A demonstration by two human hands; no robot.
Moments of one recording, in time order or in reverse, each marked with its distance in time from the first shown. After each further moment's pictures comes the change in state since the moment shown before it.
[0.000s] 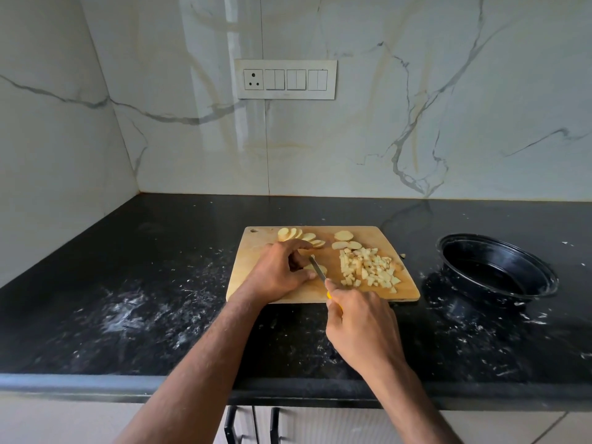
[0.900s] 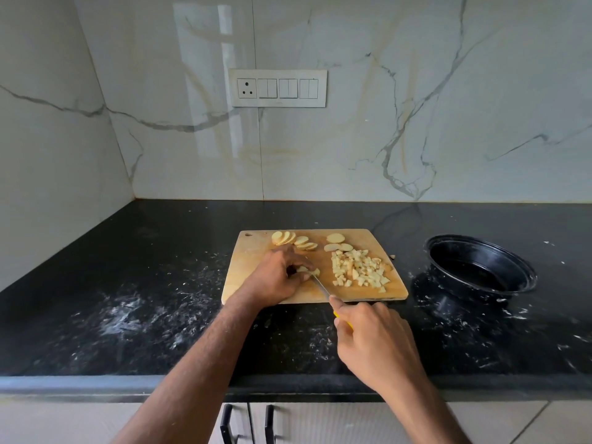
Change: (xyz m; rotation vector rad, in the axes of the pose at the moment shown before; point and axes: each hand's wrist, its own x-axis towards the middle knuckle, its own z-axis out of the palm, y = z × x) left_hand -0.003 0.002 0.007 0.082 -0.053 0.147; right_hand -0.028 0.009 -0.029 -0.104 -0.053 0.013
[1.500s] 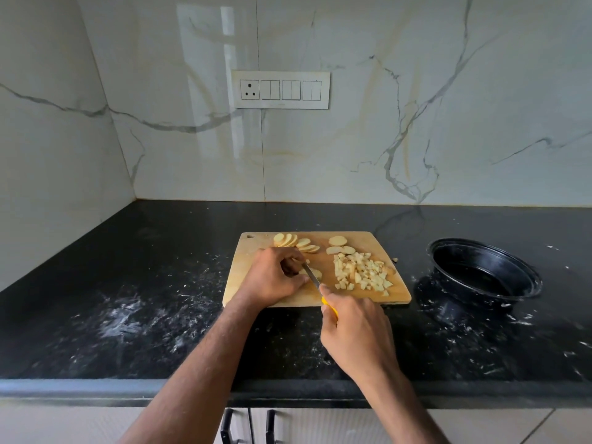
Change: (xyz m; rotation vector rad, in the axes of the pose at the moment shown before) left_hand -0.003 0.002 -0.007 -0.090 0.133 -0.192; right_hand 0.023 -0.015 0.024 0.098 0.132 -0.009
